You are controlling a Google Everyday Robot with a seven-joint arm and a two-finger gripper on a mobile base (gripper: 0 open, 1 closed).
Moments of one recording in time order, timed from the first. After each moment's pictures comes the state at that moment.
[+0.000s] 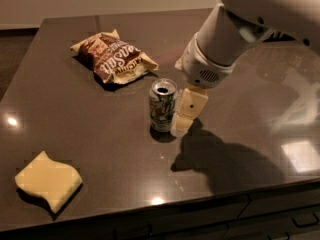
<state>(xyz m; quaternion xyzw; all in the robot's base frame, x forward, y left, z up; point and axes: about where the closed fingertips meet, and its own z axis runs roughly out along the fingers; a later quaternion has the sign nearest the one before) 0.494 -0.043 0.905 -0.67 0.71 0.07 0.21</state>
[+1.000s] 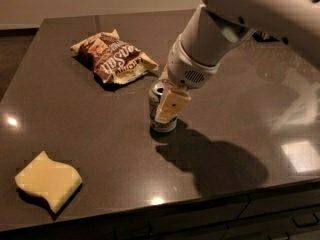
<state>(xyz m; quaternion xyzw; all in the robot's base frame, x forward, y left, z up) 0.492 -0.015 0.903 -0.68 0.70 0.09 0.21</state>
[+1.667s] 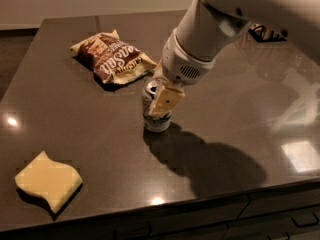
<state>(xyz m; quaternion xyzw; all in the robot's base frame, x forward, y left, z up) 0.487 0.001 0.916 -0.69 0.68 0.10 0.22</state>
